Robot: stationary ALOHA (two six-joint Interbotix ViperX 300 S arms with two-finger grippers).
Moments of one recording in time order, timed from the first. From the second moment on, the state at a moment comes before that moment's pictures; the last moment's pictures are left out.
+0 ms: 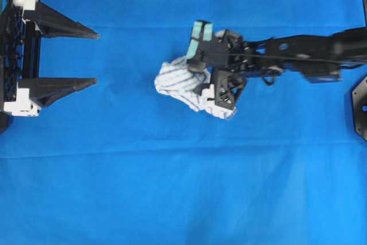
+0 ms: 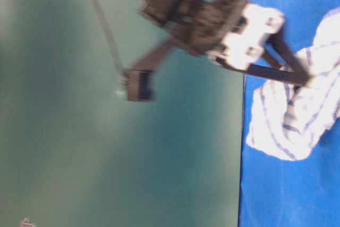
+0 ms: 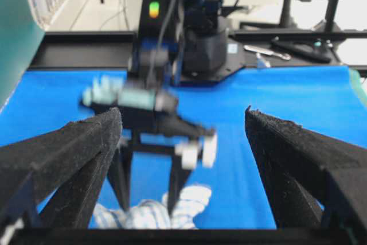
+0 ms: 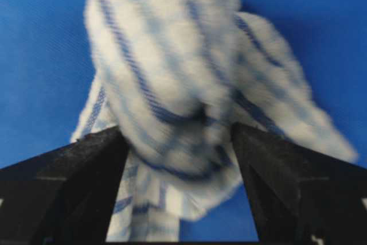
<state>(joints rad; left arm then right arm) 0.02 -0.76 0.96 -0.02 -0.29 0.06 -0.16 0.04 0.58 0.02 0.24 0.03</state>
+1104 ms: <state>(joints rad) 0.02 -0.77 0.97 -0.02 -0.28 0.05 -0.14 -0.67 0.92 0.01 -0.12 0.02</state>
